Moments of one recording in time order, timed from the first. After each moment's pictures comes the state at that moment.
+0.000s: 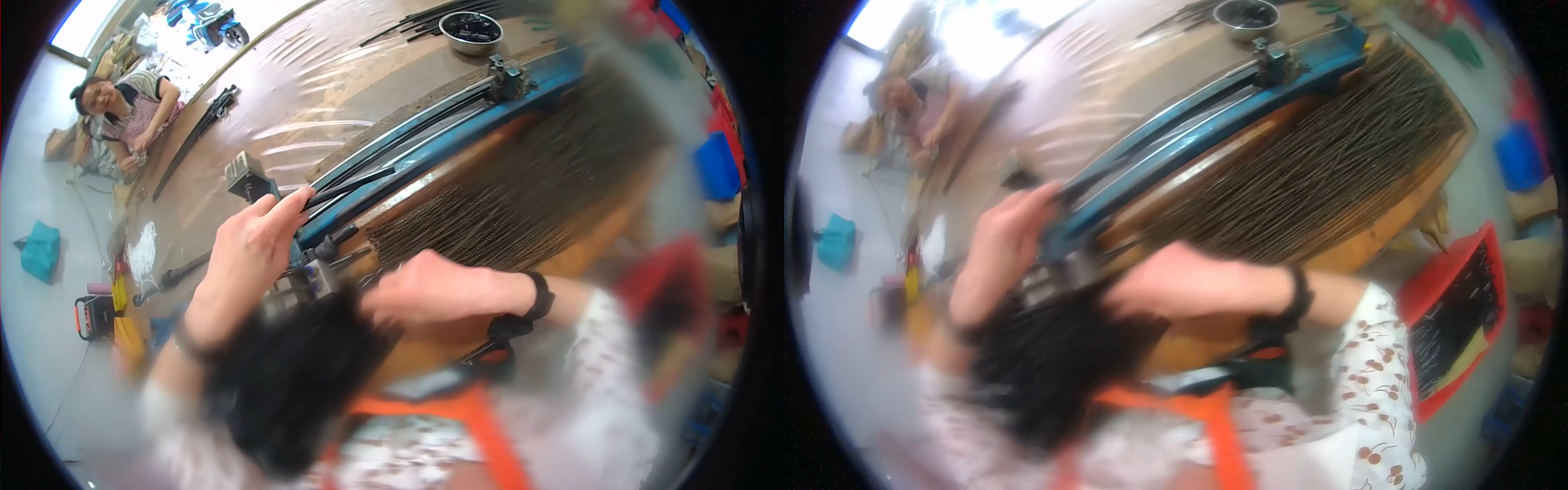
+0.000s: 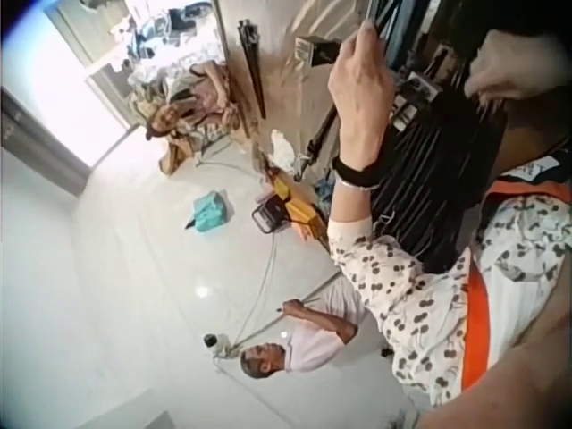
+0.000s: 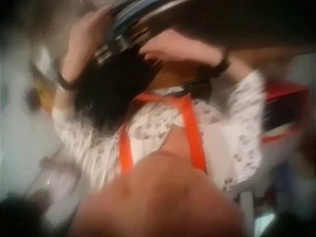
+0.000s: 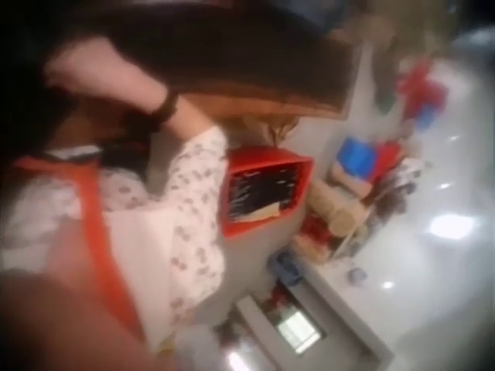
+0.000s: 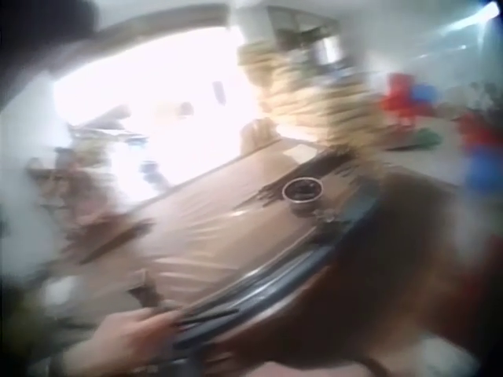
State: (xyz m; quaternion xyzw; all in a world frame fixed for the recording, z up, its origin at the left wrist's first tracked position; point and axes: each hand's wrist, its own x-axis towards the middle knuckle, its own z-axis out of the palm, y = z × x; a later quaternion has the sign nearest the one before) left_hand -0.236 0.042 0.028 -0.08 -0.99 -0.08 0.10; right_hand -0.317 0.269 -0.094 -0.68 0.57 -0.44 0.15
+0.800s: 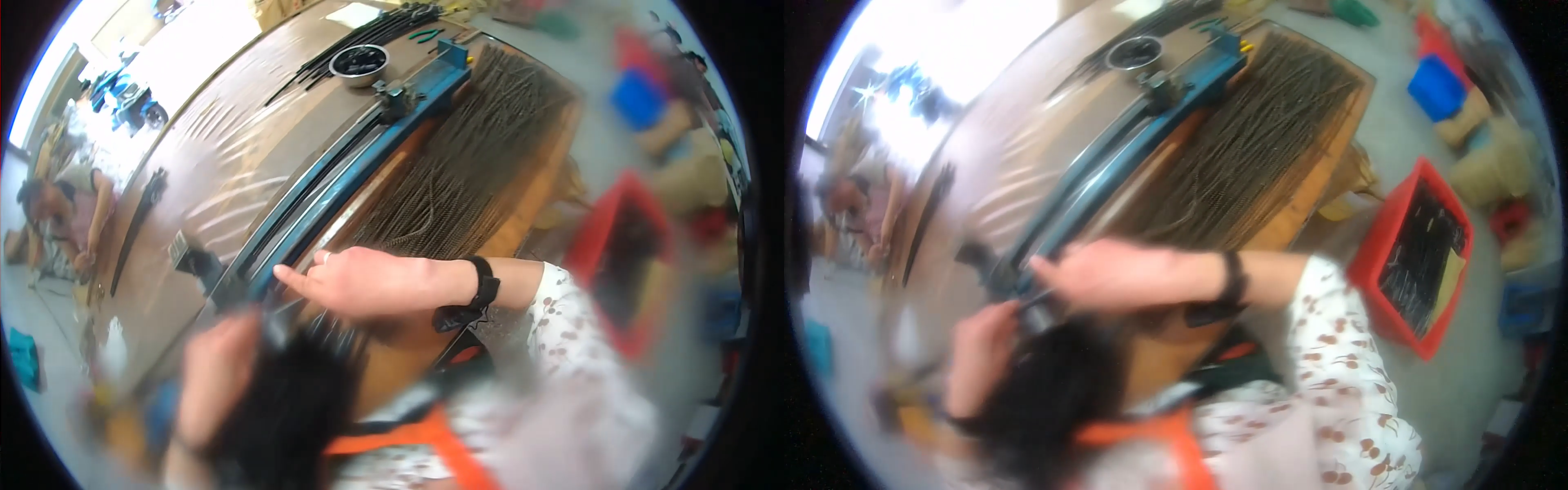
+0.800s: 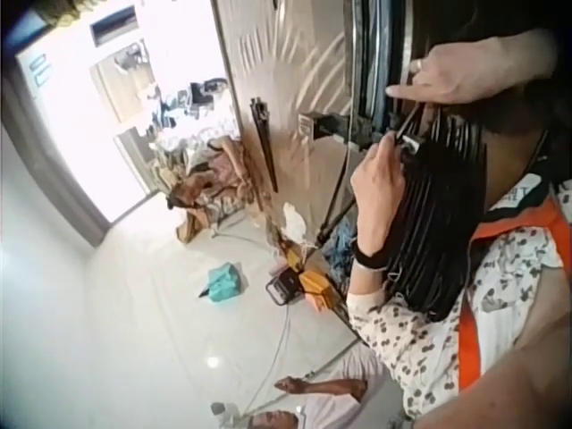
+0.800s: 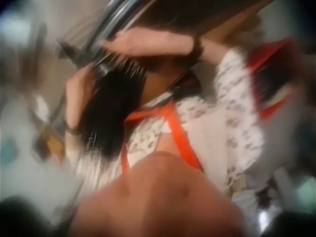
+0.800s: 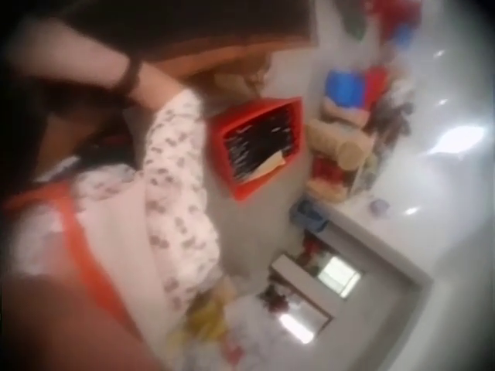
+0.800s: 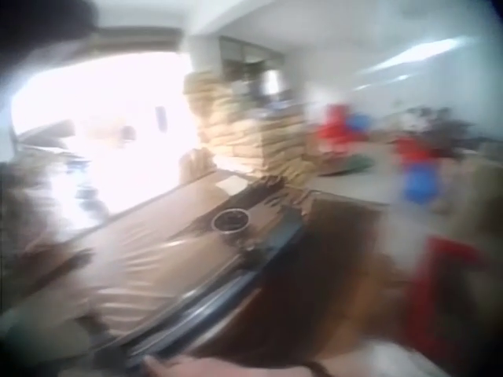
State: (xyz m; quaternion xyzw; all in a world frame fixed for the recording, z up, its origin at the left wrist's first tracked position) left_hand -0.182 0.049 0.031 -0.07 -0.99 -0.09 -0.01; right_hand -0.330 0.262 -0.065 -0.64 0.72 -0.25 -0.06
